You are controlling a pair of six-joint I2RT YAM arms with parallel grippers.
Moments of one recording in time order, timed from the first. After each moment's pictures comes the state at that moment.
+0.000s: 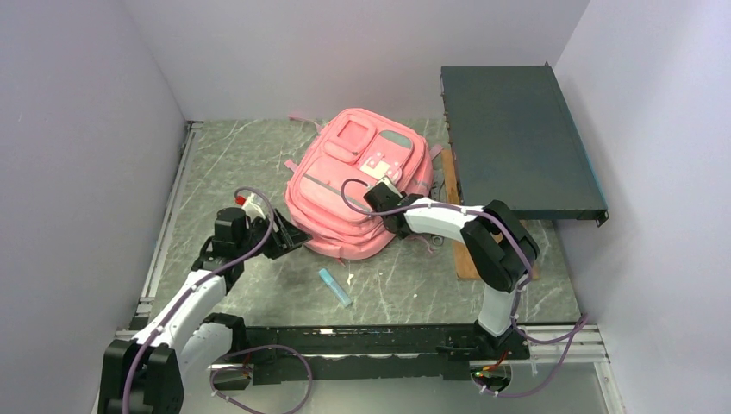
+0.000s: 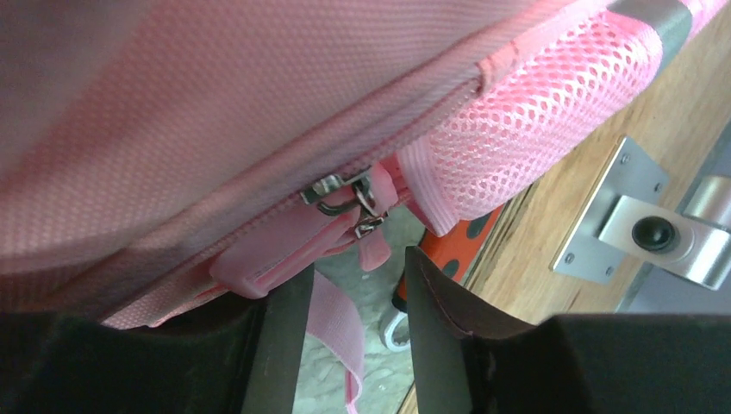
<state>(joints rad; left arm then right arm) -0.17 0.91 0.40 -0.04 0.55 -0.79 0.72 1.83 1.12 -0.49 0.61 0.03</state>
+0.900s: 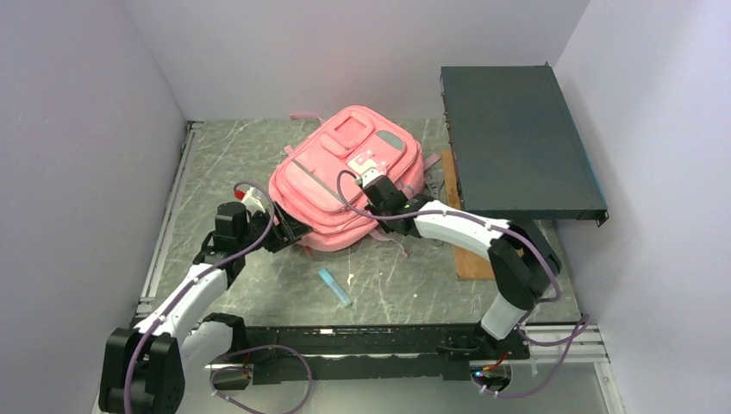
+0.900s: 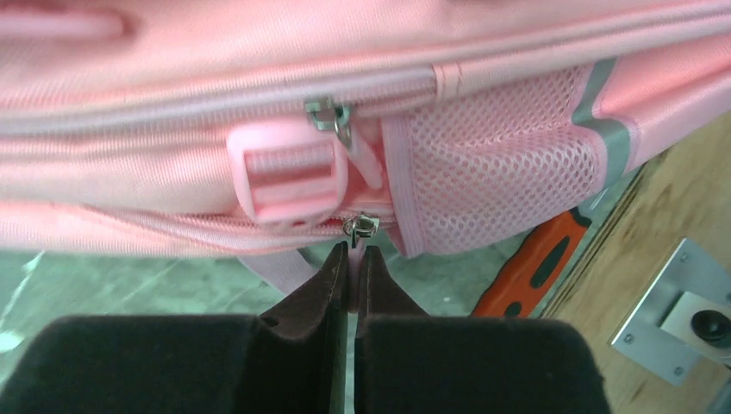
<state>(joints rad) -0.16 0.96 0.44 0.01 0.53 -0.80 0.77 1.69 1.11 -0.37 0.37 -0.01</state>
